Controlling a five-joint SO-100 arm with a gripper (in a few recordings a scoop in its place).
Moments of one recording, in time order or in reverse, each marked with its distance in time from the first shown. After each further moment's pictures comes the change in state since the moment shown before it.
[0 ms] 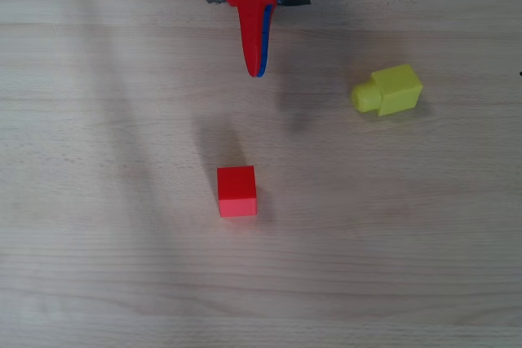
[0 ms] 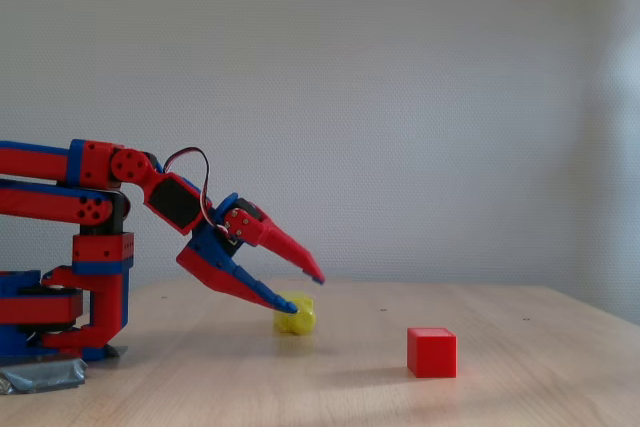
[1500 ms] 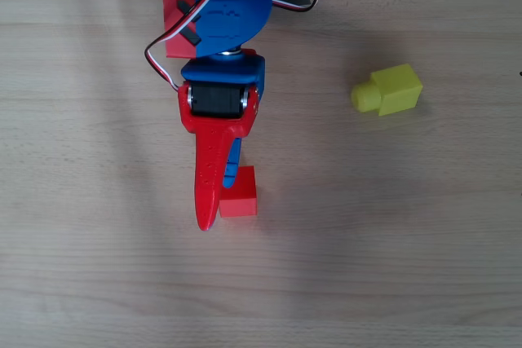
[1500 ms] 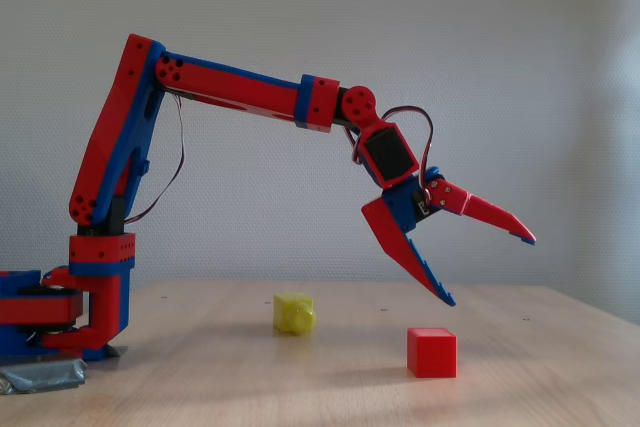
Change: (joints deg) arm 6.0 -98.2 -95.1 16.3 -5.3
